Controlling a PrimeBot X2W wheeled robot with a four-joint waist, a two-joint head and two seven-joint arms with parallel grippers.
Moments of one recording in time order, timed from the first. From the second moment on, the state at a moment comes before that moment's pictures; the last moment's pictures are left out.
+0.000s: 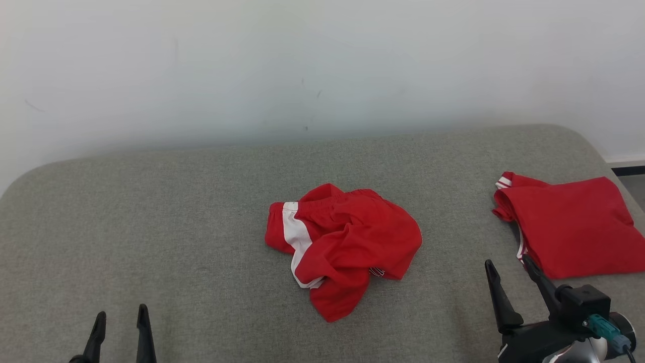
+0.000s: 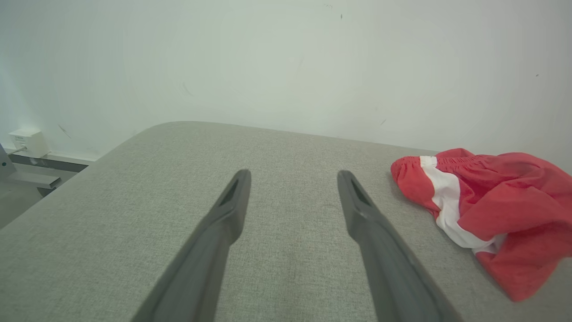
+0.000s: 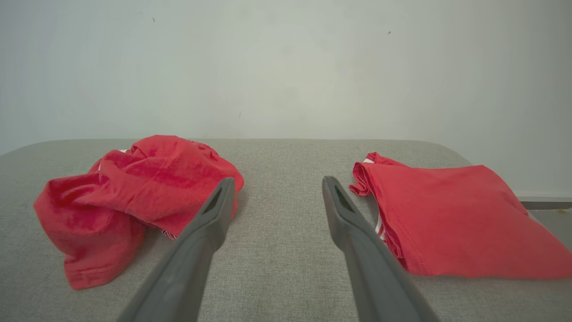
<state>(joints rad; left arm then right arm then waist) 0.06 0.12 0.07 0.17 -0.25 -0.01 -0.26 -0.09 -0.21 0.10 0.27 0.23 0.13 -0.13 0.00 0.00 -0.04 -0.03</state>
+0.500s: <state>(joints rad) 0.06 0.10 0.08 0.18 -0.24 -0.03 -0.26 -0.09 -0.20 0.10 0.28 0.23 0.13 -0.13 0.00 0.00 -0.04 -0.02</state>
